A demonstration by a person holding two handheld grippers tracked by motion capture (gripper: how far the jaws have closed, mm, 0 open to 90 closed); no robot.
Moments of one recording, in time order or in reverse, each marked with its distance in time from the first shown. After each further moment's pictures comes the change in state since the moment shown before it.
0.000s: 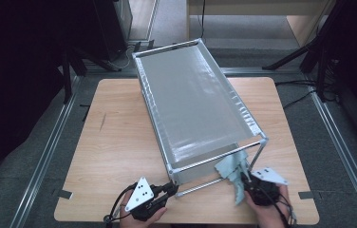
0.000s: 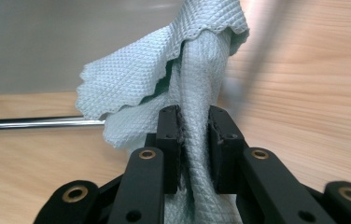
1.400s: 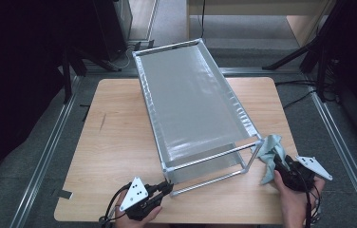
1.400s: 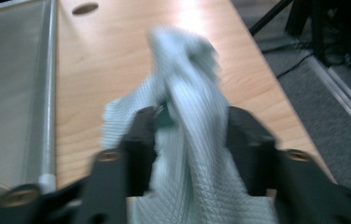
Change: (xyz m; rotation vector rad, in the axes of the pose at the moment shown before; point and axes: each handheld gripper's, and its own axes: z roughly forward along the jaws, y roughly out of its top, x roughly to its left) left arm 0.007 -0.003 -0.010 -0.003 0.031 -0.015; right arm -0.085 0.010 -0.003 -0.192 -0.228 0.306
